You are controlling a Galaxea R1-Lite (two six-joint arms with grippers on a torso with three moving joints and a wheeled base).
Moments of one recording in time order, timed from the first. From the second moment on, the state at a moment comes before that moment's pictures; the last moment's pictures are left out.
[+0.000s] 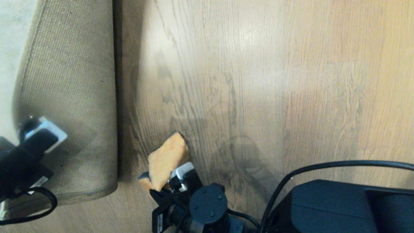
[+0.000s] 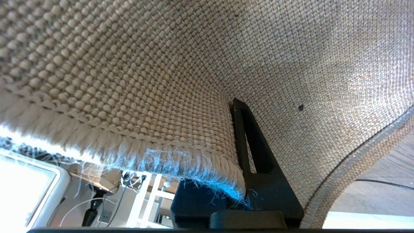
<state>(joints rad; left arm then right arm) 0.06 1.20 -0.47 -0.31 0.37 0.89 1.15 2.35 -1.01 -1.28 -0.15 0.30</state>
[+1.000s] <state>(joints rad) 0.06 1.19 -0.46 -0.31 0.37 0.89 0.97 2.45 -0.90 -1.44 -0.19 0.30</state>
